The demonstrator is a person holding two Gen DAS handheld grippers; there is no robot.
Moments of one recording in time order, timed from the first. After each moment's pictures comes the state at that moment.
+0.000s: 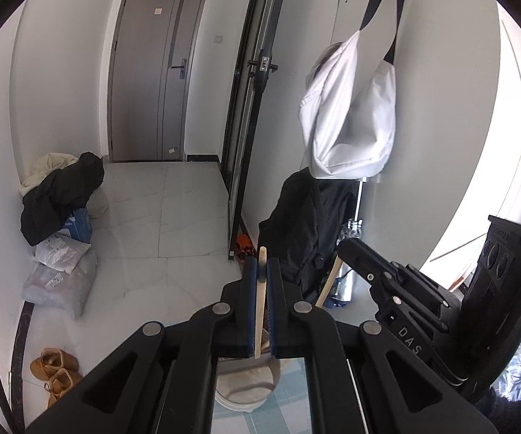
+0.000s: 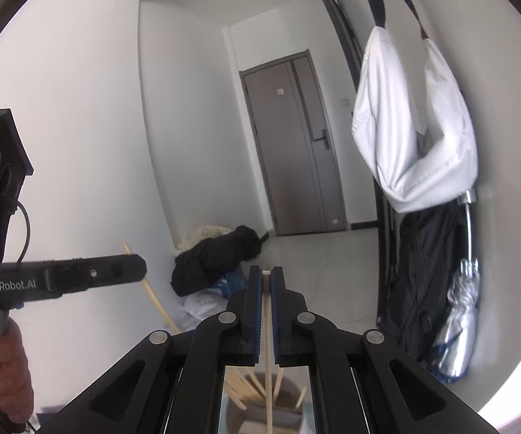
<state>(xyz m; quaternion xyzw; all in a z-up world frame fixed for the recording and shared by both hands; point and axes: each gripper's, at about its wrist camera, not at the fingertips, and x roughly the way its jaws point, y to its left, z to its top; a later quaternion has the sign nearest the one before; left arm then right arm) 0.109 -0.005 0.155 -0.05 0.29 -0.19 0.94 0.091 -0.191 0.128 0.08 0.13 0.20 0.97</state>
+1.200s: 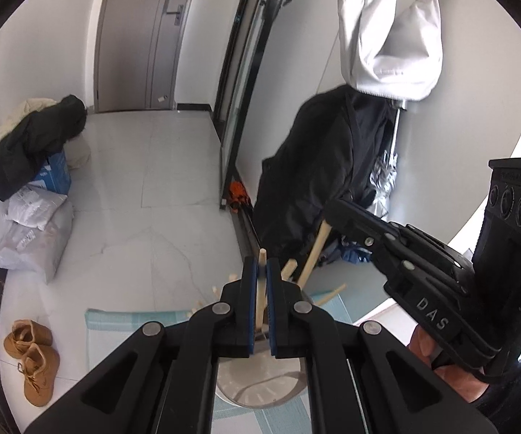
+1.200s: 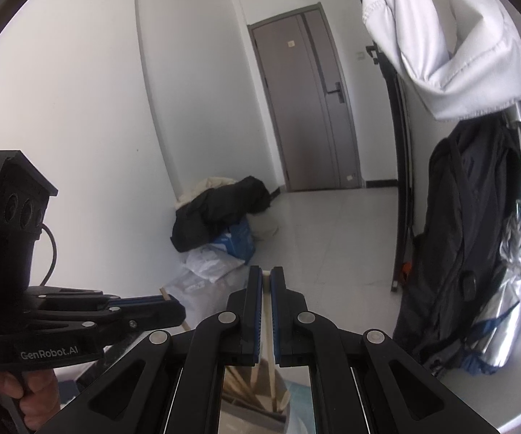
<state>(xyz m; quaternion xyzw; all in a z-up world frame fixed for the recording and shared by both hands) 0.163 -0.007 0.042 -0.06 0.38 -0.22 0.90 0.157 -0.172 0.021 0.06 0.22 0.24 0.94</state>
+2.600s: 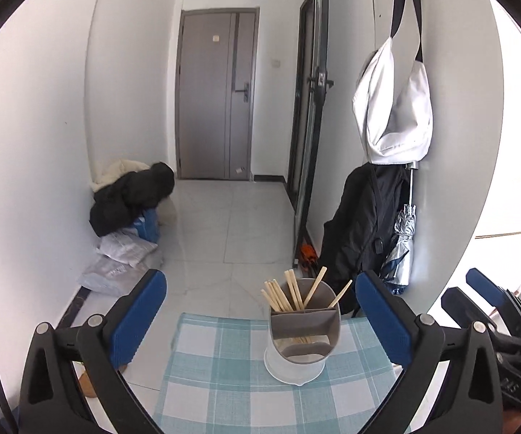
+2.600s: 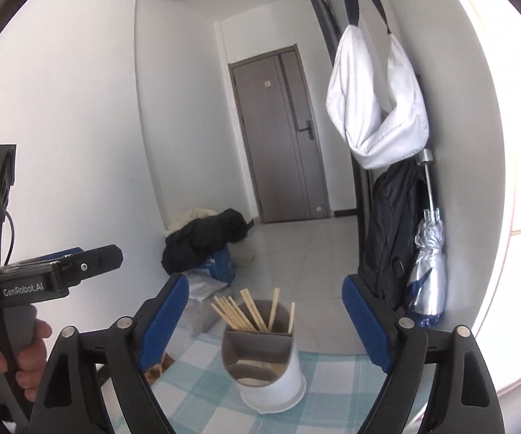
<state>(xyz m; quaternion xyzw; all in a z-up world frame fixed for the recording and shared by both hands) 0.016 0.015 0.108 -0.03 0.23 -0.05 0.97 -0.018 -0.205 0.079 0.08 0.14 0.16 0.97</state>
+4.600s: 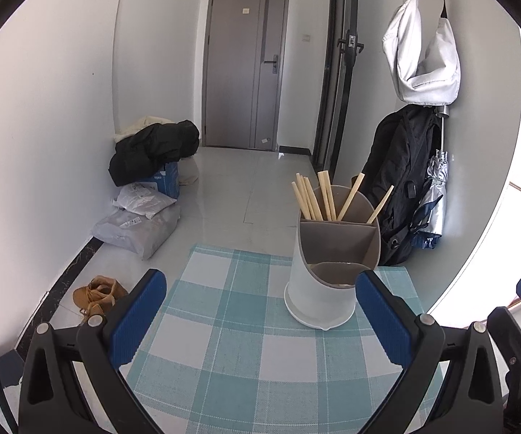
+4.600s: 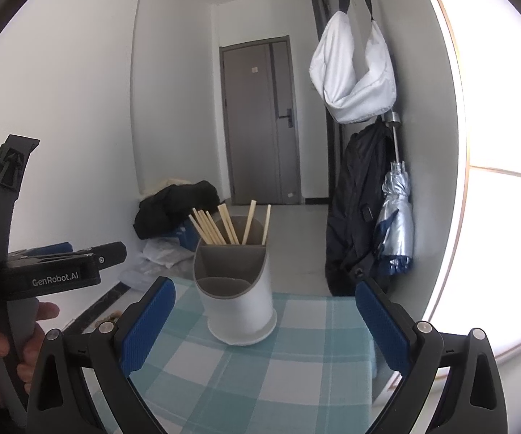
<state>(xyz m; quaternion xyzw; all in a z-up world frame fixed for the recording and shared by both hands) -0.007 0.021 -0.002 -0.05 0.27 0.01 0.96 -0.071 -0.198 -0.012 0.02 0.16 0.11 0.98</state>
